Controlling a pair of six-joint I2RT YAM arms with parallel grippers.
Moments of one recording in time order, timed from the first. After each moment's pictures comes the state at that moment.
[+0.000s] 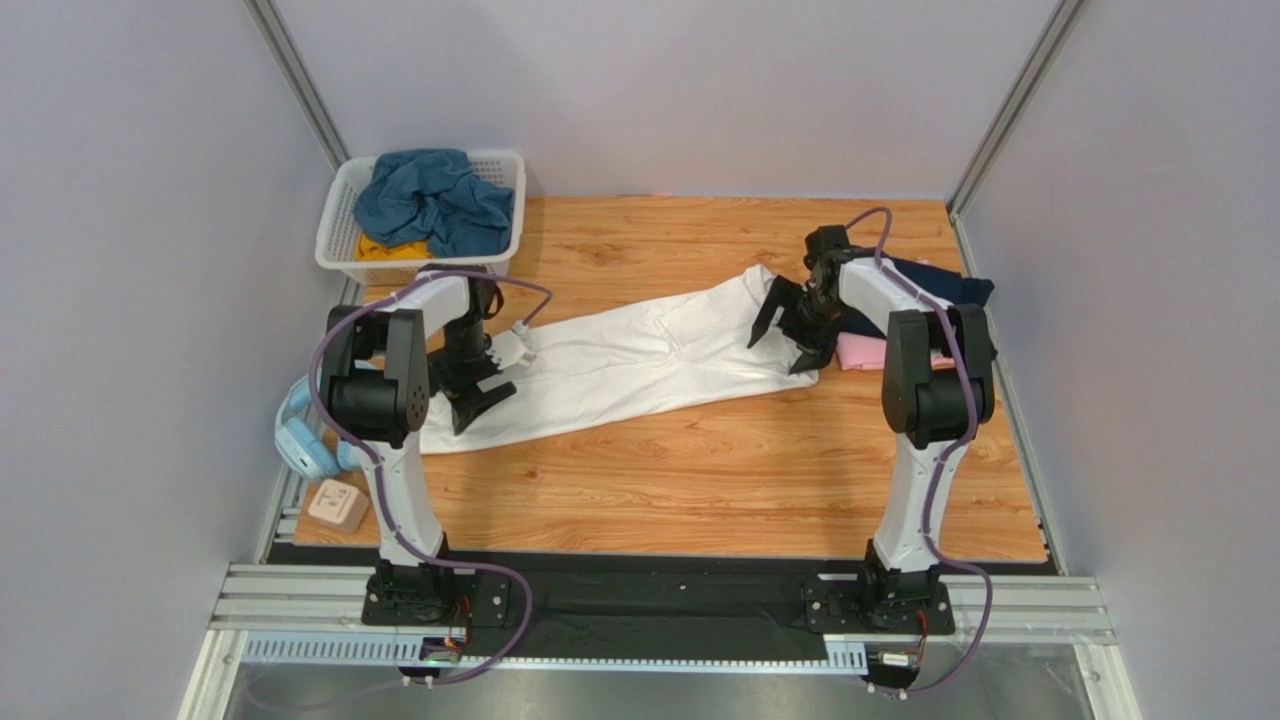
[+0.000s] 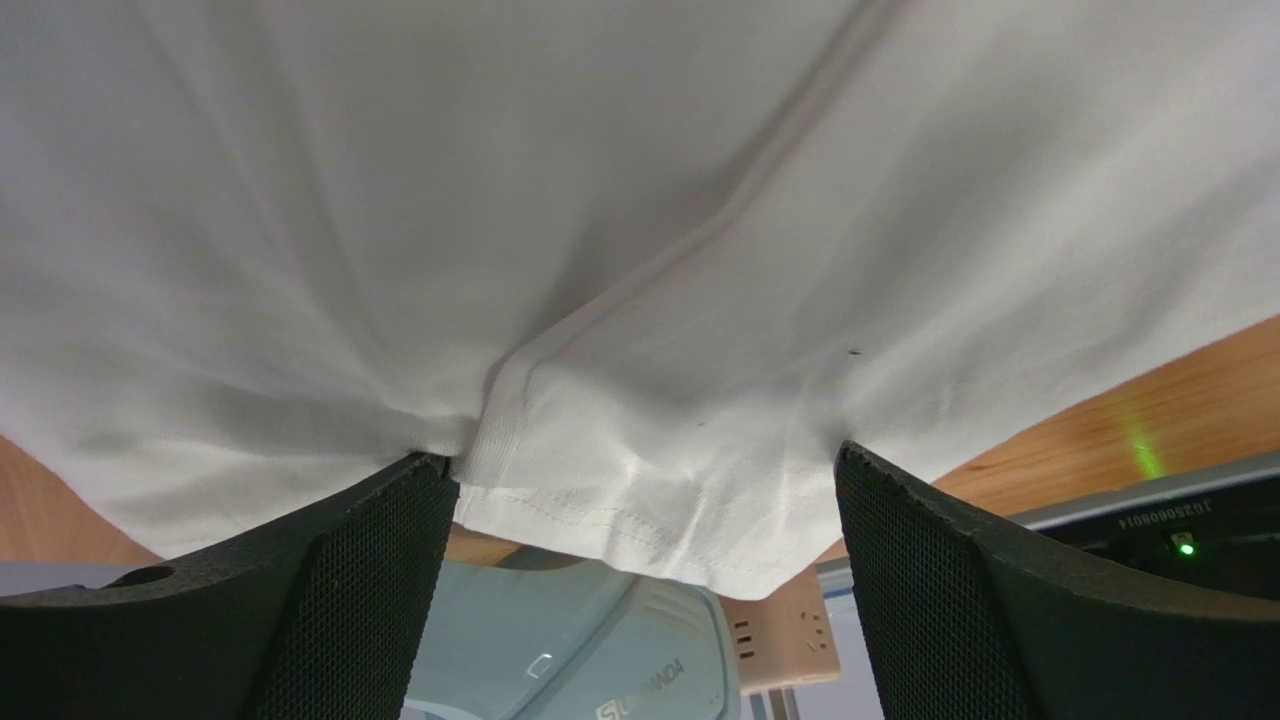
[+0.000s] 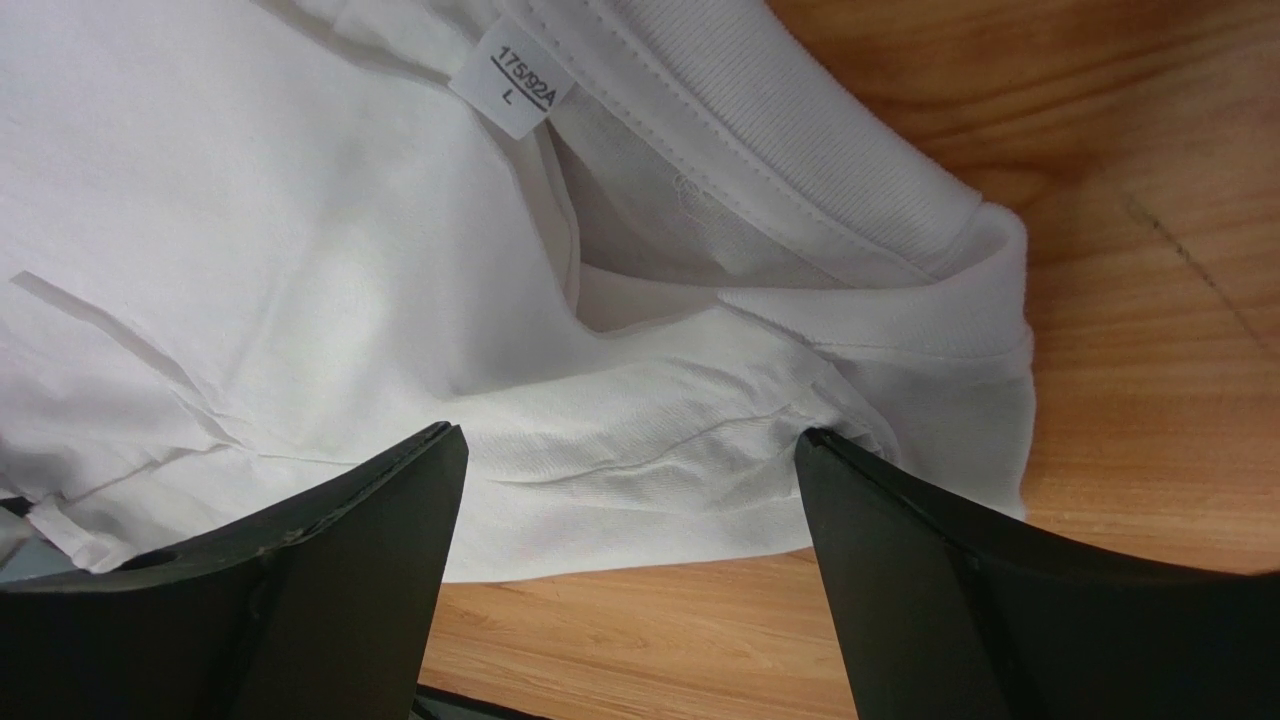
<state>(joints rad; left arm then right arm) -0.07 2.01 1.37 -1.11 -0.13 0.83 0.11 2.04 1.48 -0.77 -0.25 0.58</state>
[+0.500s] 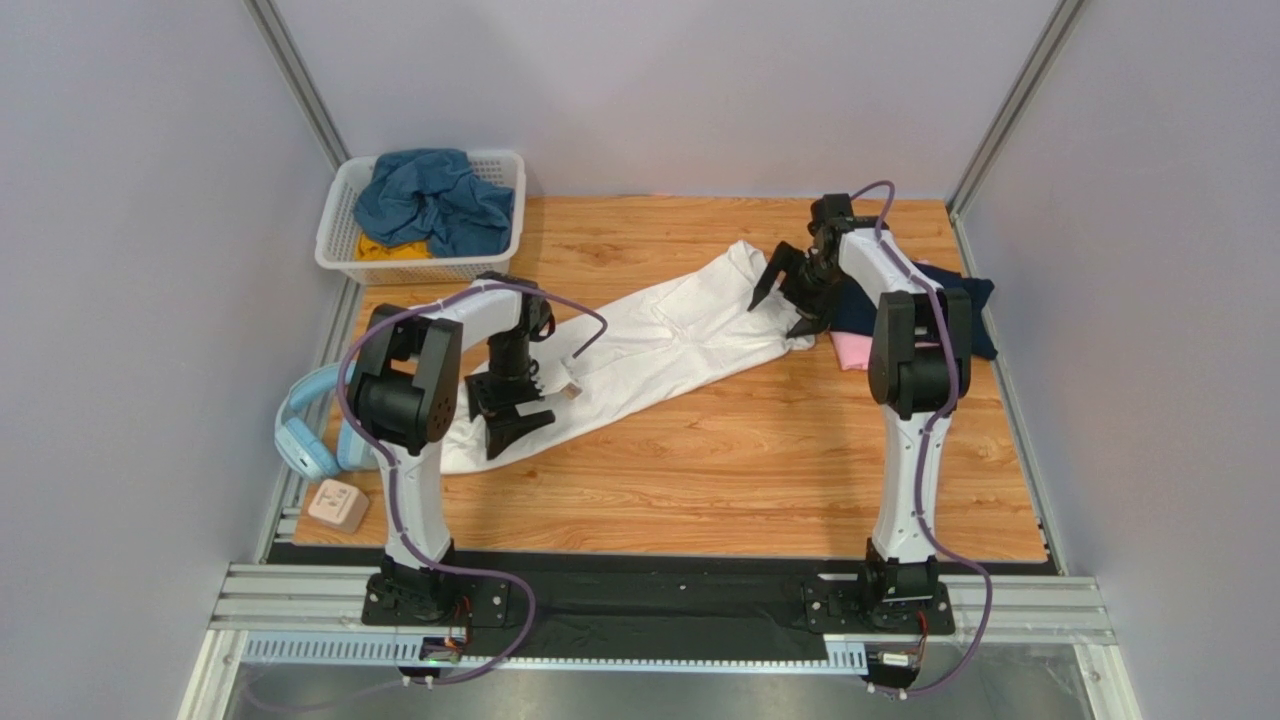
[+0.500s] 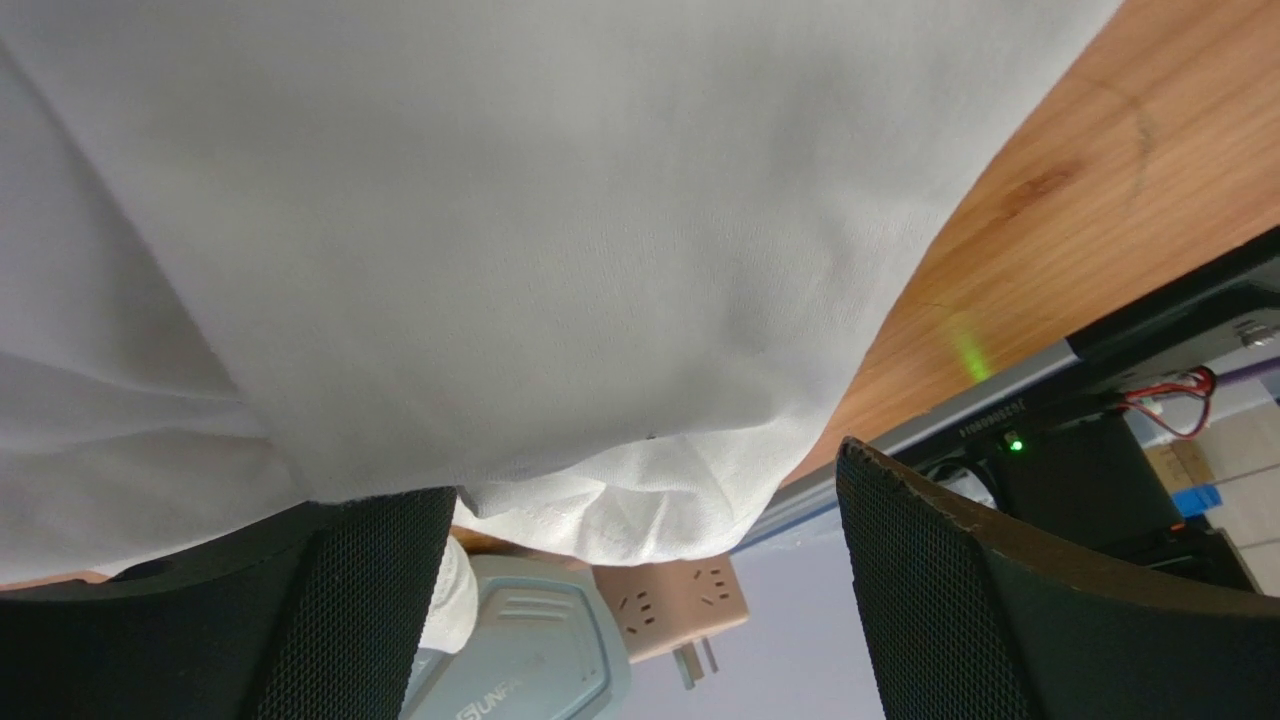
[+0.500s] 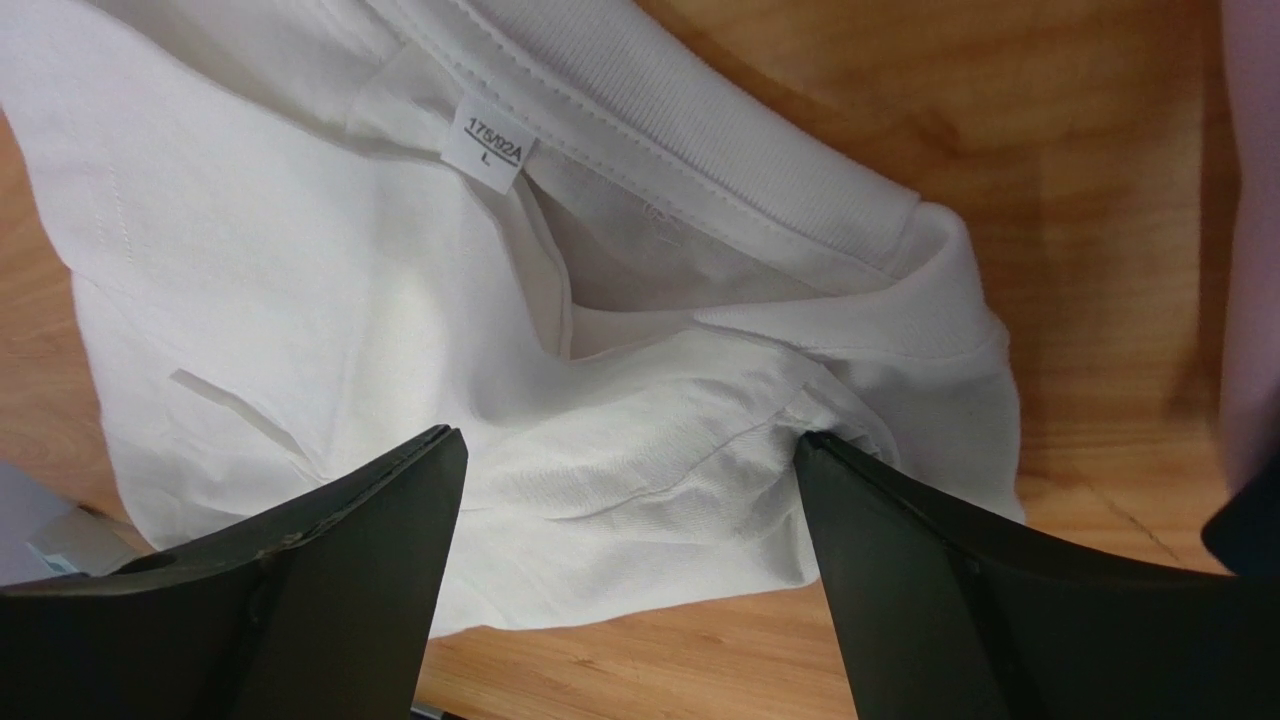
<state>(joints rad) -0.29 2.02 1.35 -1.27 -0.02 0.81 0.07 2.26 1.84 -0.86 -0.28 0.59</state>
